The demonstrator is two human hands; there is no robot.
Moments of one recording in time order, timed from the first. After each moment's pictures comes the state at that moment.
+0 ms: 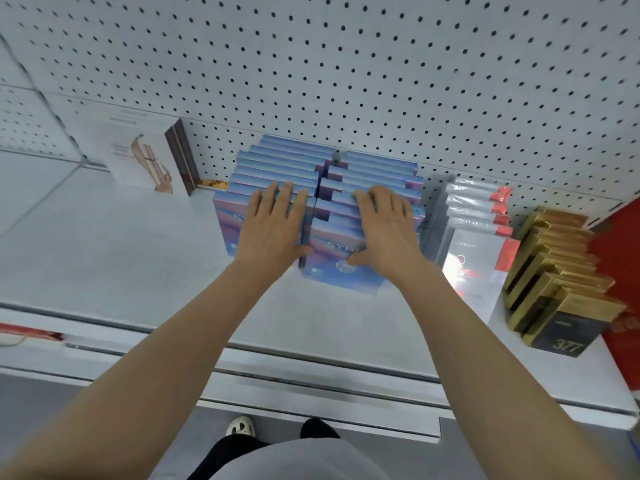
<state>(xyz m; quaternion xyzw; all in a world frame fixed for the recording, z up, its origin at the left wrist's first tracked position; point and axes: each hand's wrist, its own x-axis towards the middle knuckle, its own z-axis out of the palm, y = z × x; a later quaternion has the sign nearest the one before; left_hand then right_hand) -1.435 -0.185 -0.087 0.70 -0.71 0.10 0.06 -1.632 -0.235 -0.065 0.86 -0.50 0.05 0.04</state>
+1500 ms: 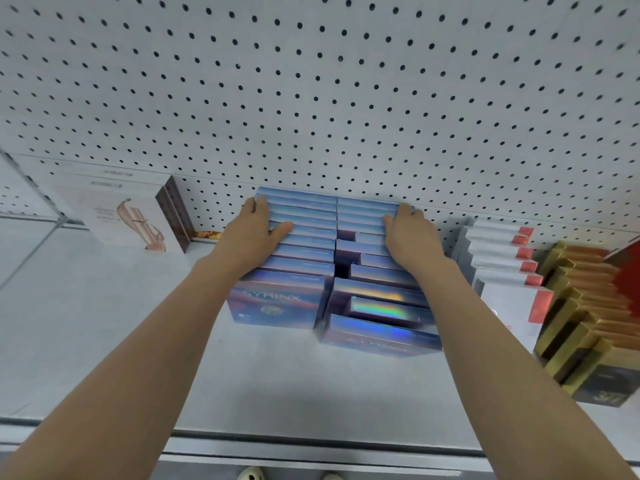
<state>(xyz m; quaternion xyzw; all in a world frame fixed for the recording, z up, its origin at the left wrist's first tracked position) -1.341 -0.295 -0.065 0.74 -0.64 -0.18 0.13 -1.605 -0.350 -0.055 0.75 -0.66 -0.01 -0.02</state>
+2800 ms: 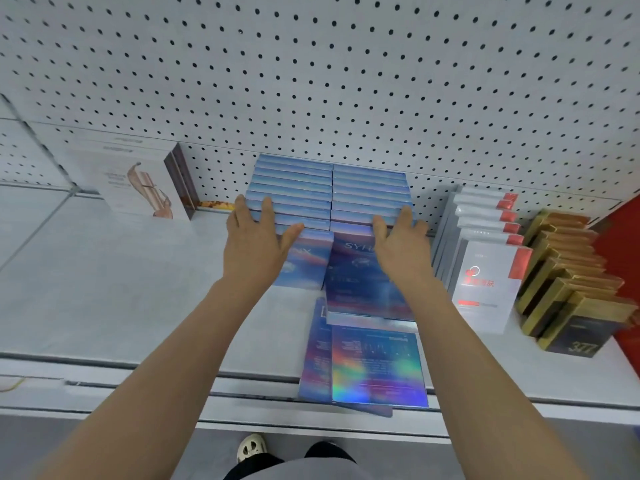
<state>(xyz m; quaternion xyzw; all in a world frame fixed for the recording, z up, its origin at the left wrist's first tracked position) -1.391 -0.196 -0.079 0.78 -0.59 -0.08 0.18 -1.605 -0.248 -0.070 0.62 -0.73 0.22 -0.19</state>
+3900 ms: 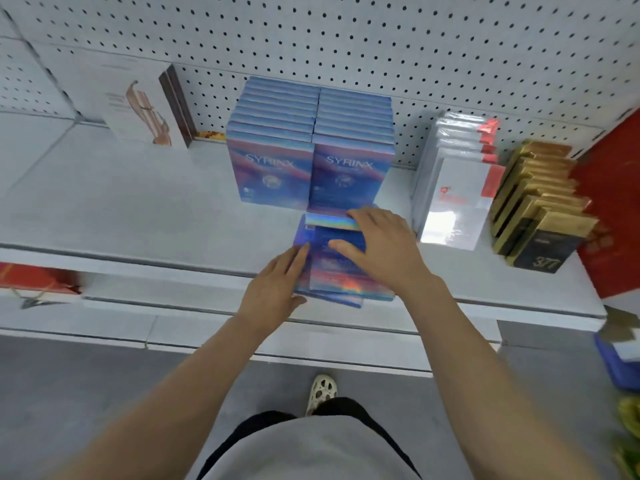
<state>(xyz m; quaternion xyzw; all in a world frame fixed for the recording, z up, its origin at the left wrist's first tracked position) -1.463 -0.028 -0.202 0.62 -0.76 -0.09 0.19 -1.669 -0.118 -0.118 0.86 -0.50 0.12 -0.04</state>
